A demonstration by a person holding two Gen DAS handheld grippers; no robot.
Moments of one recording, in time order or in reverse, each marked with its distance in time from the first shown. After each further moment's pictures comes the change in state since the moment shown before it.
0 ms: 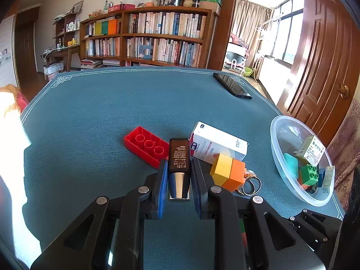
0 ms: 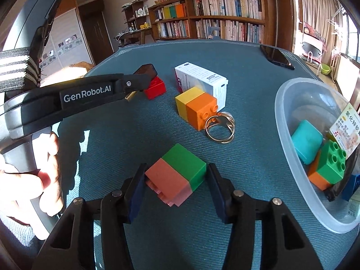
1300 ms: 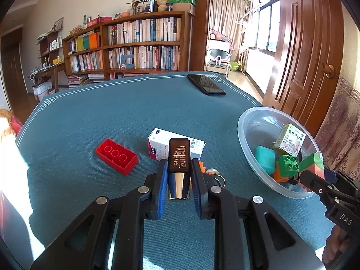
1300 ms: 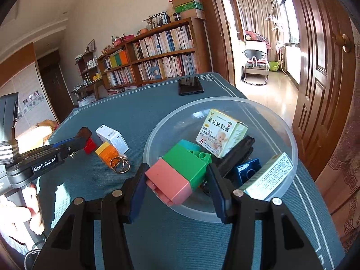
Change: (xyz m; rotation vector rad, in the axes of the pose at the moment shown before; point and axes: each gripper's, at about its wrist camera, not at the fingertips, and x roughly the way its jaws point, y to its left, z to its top) left arm -0.014 -0.058 0.002 0.138 -0.020 -0.029; right arm -0.094 -0.100 -0.015 0.266 -0.262 -0.216
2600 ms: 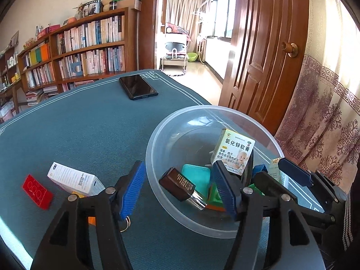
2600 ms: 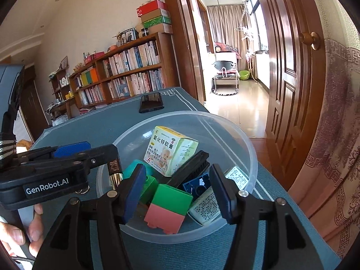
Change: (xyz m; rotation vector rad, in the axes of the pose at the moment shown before) left arm 0.039 -0.104 0.028 0.145 0.032 -0.226; right arm -0.004 -0.045 0.003 0.081 -0.115 -0.179
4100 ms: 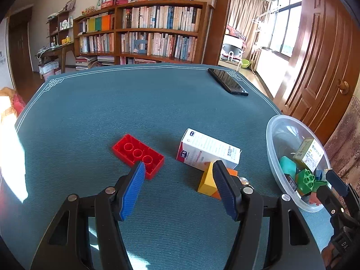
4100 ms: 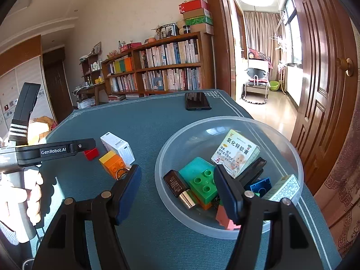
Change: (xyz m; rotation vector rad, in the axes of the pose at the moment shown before) left arm -0.052 0.138 -0.042 -0.257 0.037 0.252; right arm -0.006 0.072 -0.003 -0.169 0.013 0.161
